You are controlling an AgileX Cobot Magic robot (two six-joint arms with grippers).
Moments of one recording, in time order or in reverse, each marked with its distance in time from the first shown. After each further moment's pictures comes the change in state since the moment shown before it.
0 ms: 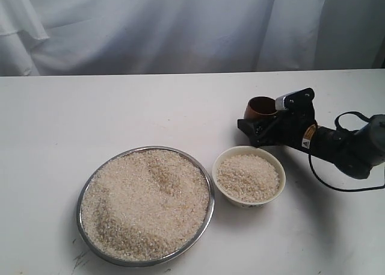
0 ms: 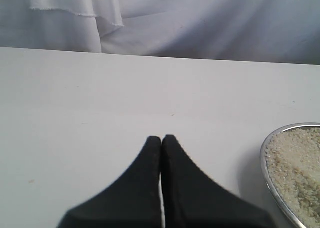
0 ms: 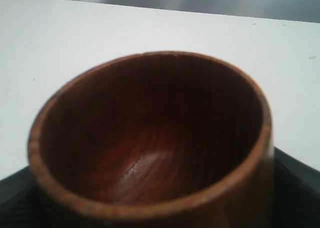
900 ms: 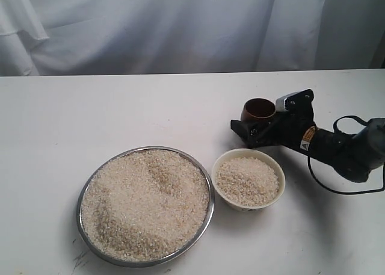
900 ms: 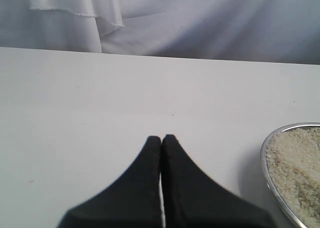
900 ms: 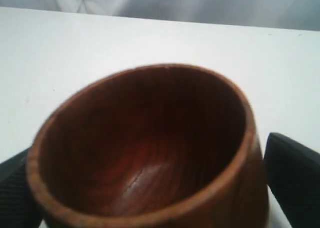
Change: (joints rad) left arm 0.000 0.000 0.000 0.000 0.000 0.000; right arm 0.000 0.019 -0.002 -0.005 -0.091 0.004
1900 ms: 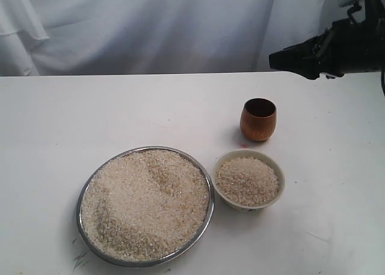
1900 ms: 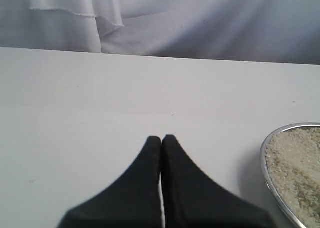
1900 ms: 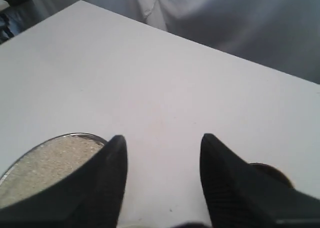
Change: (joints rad) left arm 0.000 0.000 0.000 0.000 0.000 0.000; right arm -0.105 -0.723 0.004 -0.979 0.144 1.110
